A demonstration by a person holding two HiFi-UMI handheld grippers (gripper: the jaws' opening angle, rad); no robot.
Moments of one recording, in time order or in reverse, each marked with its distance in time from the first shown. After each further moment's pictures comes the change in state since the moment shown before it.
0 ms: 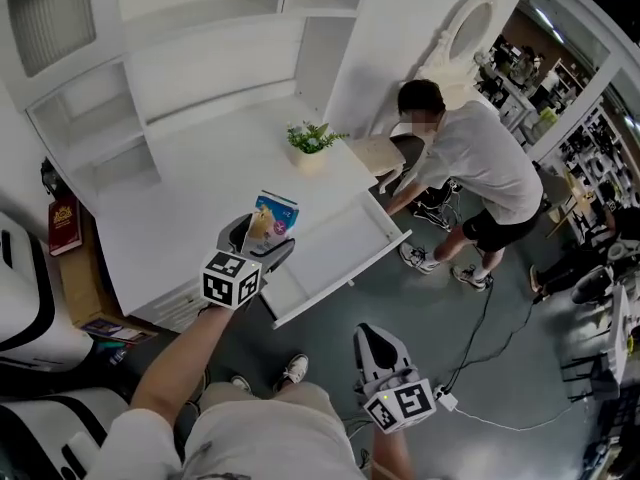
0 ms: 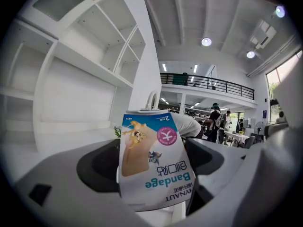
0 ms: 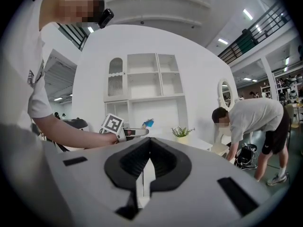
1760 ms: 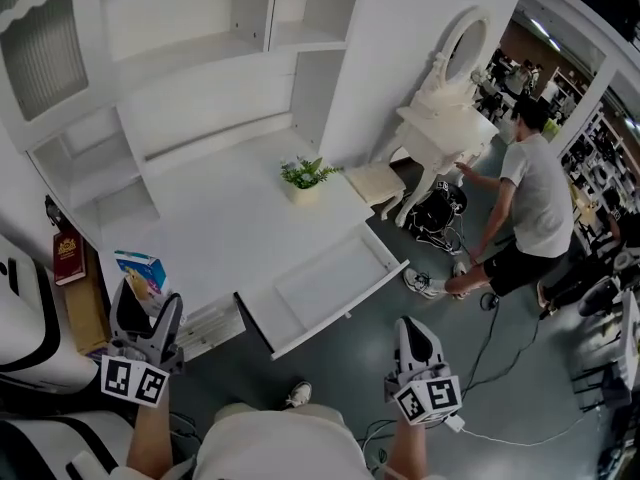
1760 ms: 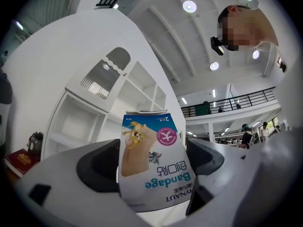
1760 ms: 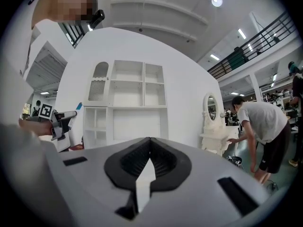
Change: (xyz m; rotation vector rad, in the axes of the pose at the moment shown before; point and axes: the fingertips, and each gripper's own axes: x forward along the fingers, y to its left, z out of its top) left arm -0.230 0.043 0.125 0.026 -0.483 0.361; right arm 0.009 -0.113 0.062 -0.052 -0.104 -0.164
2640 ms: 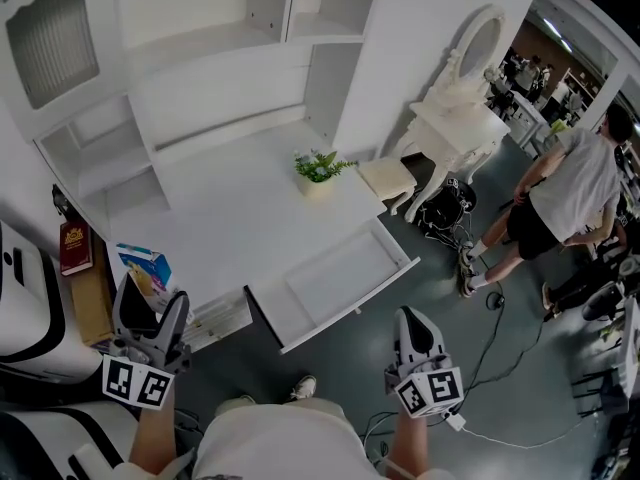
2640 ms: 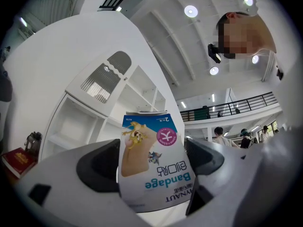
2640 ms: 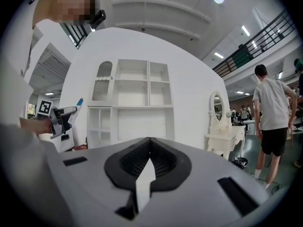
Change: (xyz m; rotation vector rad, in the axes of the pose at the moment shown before) left arm -0.004 -0.004 0.018 -0.023 -0.042 -0.017; right arm 0.027 0.021 0.001 -0.006 0.004 0.053
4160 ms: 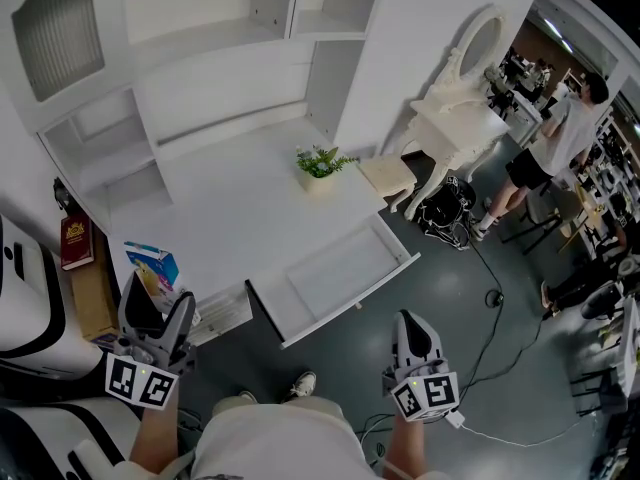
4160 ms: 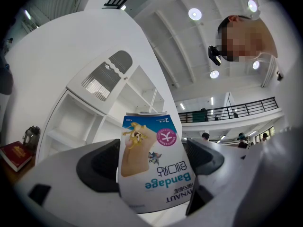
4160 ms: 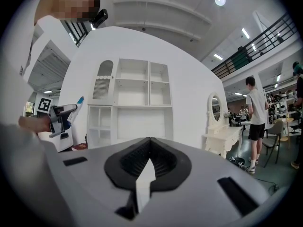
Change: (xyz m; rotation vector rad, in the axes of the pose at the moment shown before) left arm -0.008 -0.001 -0.002 -0.050 0.001 -0.025; right arm -0.009 0.015 -0.006 -0.014 0.008 -0.026
